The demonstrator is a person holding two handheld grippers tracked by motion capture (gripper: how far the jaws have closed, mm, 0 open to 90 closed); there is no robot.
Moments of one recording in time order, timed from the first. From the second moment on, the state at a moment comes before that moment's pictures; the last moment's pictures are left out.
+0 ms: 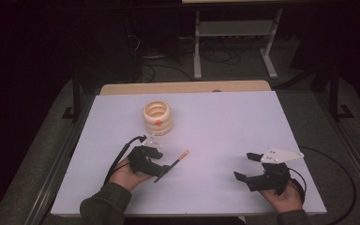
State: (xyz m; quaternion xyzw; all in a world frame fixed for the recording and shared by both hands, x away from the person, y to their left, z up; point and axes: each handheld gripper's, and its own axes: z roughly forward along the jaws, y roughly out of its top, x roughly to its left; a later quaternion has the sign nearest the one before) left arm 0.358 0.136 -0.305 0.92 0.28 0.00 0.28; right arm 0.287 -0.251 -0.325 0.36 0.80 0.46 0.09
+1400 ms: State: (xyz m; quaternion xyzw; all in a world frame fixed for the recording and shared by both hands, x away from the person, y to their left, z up) left arm 0.370 0.107 -0.323 0.93 0.30 -0.02 0.21; right arm 0.288 -0.249 -0.325 0.36 0.81 0.46 0.08
